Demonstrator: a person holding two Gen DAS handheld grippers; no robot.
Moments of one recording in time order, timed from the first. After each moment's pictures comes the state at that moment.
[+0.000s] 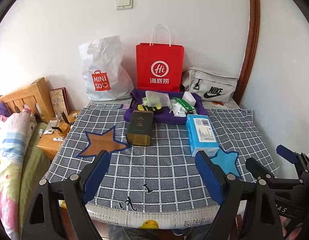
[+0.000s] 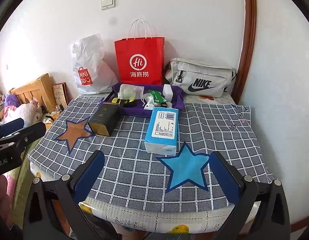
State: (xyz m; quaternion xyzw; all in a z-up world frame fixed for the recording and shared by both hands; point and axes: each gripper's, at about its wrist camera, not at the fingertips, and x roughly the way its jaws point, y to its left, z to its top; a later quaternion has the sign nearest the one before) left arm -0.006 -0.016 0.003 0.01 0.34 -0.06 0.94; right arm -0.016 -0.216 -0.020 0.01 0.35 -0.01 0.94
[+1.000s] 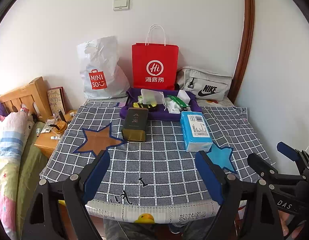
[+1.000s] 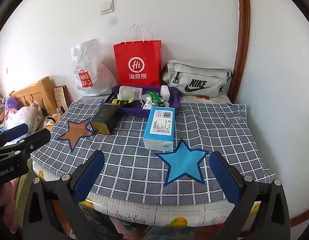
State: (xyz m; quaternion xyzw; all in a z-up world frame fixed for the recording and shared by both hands) left arm -0.025 -0.021 0.001 0.01 0.34 -0.06 0.94; right arm -0.040 -0.222 -0.014 0.02 0.34 -0.01 0.94
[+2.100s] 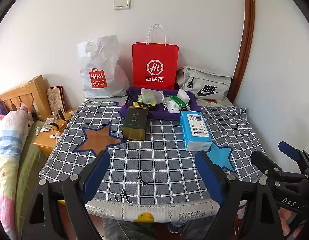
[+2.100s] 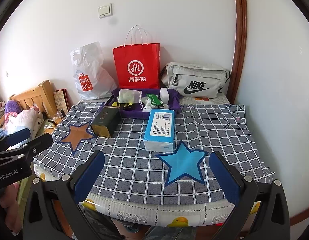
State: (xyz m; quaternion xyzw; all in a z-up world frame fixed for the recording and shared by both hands) left arm -0.026 -0.020 0.001 0.01 0.34 -0.06 0.94; right arm -0.046 -0.222 -0.009 0.02 0.33 -0.01 0.94
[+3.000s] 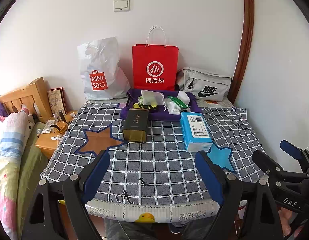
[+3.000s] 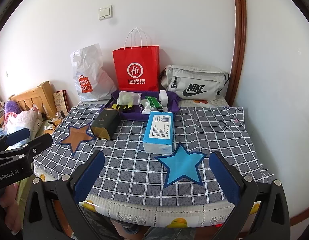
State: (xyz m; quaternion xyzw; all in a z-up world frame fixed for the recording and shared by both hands) left arm -0.030 -0.020 0.003 0.00 0.33 -0.06 0.94; right arm -0.048 -0.222 -0.004 0.02 0.32 -0.02 0.95
